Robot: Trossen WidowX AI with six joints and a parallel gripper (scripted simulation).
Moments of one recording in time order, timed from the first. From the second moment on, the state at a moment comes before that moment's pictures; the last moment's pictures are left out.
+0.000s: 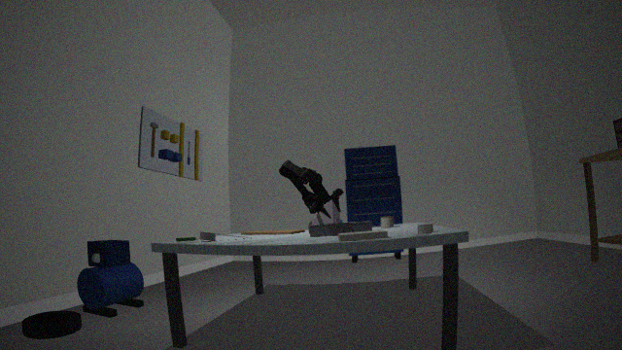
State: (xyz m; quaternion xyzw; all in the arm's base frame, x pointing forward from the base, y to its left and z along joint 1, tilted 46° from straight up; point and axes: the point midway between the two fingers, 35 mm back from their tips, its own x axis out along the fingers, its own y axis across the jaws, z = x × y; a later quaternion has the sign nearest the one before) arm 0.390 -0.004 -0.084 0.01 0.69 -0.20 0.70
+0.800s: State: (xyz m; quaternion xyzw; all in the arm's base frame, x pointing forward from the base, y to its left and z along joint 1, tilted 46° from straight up) arm 0.390 -0.013 -0.114 0.01 0.69 -0.20 0.70
